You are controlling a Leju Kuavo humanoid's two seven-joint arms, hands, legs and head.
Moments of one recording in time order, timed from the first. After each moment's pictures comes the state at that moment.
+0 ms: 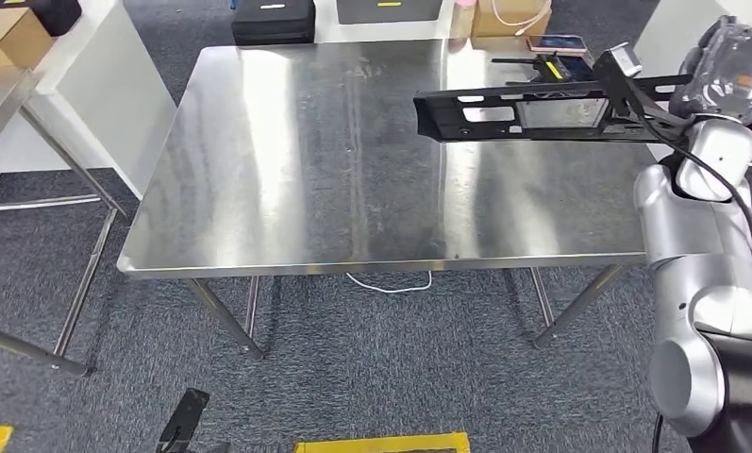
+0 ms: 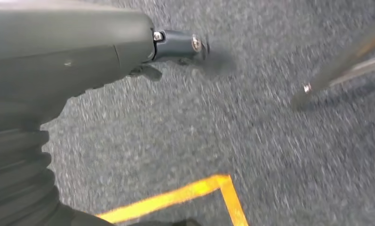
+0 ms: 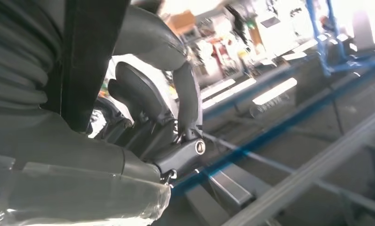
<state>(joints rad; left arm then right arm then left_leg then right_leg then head) -0.14 -0.09 0.51 -0.22 -0.78 0.09 -0.26 -1.03 -0.27 0.00 -0.38 1.56 -0.61 0.15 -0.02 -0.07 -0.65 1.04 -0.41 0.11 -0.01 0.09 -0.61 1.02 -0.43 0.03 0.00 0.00</state>
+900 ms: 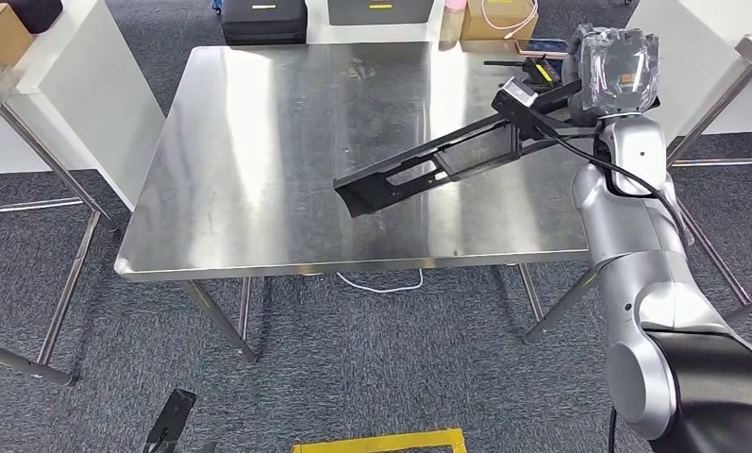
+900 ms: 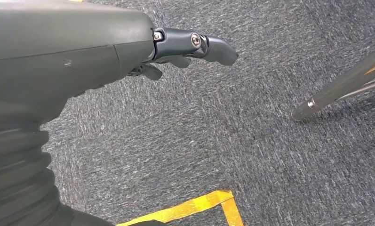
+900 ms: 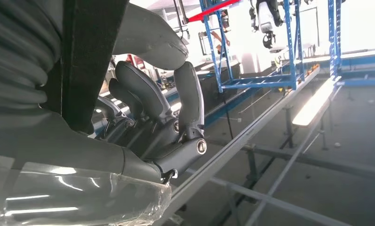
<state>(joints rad) -0.14 -0.08 0.53 -0.22 -0.78 0.12 -0.25 -1.04 -0.14 0.08 -0.38 1.49 -0.56 -0.16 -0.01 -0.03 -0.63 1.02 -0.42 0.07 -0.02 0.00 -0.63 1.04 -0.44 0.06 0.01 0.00</state>
